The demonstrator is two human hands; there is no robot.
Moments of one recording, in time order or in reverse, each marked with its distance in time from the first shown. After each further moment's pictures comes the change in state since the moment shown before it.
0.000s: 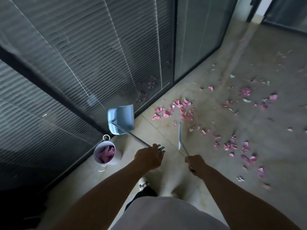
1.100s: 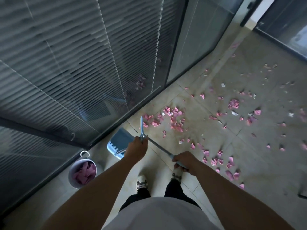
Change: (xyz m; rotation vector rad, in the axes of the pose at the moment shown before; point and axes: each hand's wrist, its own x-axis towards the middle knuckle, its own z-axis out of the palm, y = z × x) left_hand 0.250 -0.111 -0.086 -0.740 -0.011 -0.306; right_hand 0.113 -0.233 0.045 -0.155 -0.138 0.056
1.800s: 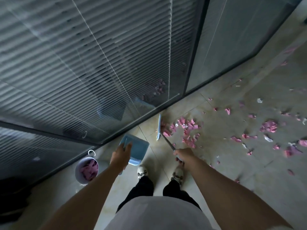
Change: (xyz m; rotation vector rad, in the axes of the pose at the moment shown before) left_hand 0.066 0.075 0.011 -0.378 0.286 -0.347; right_hand 0.142 -0.114 -0.110 -0.076 -0.007 0.002
